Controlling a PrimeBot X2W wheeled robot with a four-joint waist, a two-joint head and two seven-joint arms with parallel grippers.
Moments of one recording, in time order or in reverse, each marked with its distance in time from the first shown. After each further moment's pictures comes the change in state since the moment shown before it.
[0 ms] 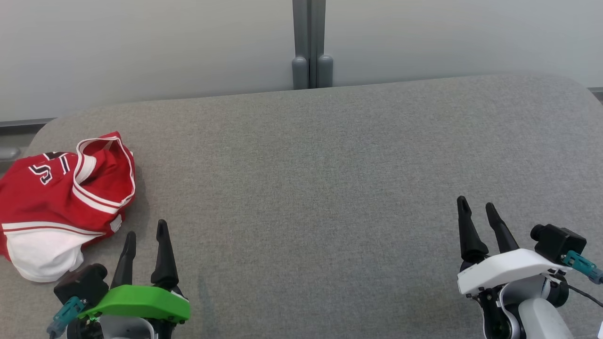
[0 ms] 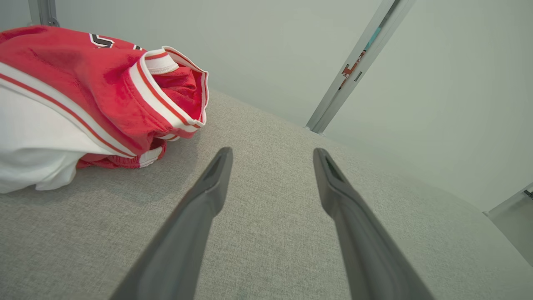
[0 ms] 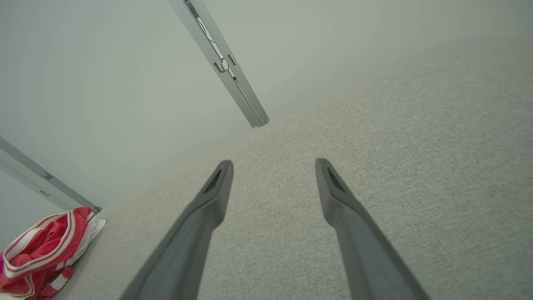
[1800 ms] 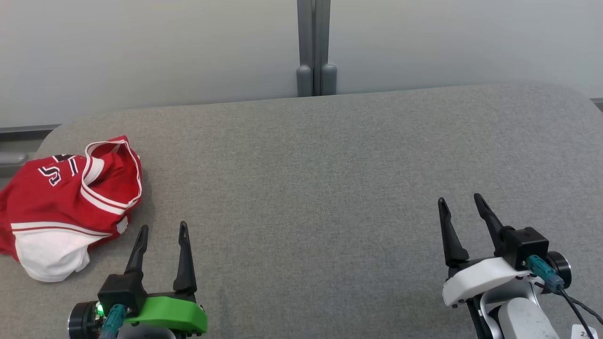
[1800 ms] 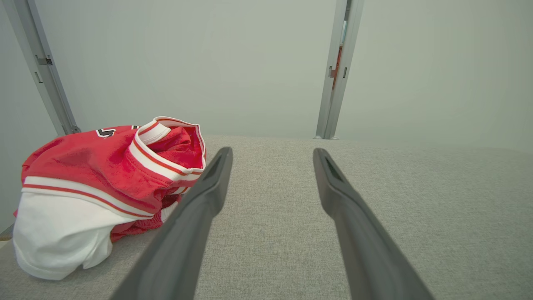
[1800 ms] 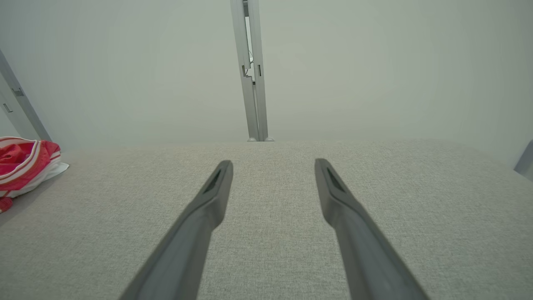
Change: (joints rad) left arm 0.016 -0.005 -0.046 0.006 0.378 0.016 -0.115; right arm -0.006 -0.004 0.041 0.014 -0.416 0.000 -0.114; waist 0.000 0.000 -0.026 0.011
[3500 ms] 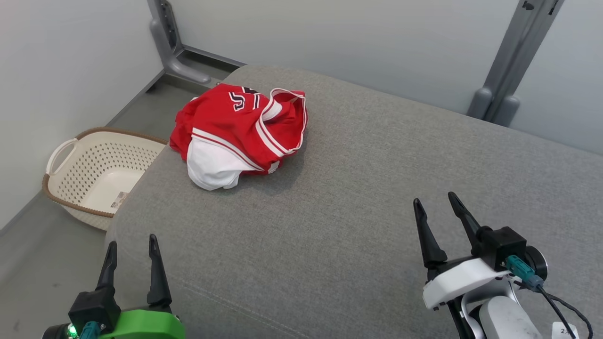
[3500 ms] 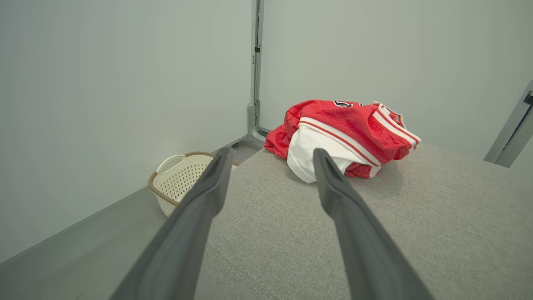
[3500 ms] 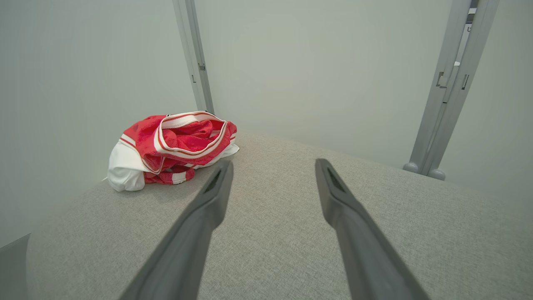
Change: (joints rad) left arm 0.066 0.037 0.039 -0.062 -0.033 0.063 0.013; right arm -0.016 0.000 0.090 0.012 0.029 0.000 -0.025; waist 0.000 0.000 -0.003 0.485
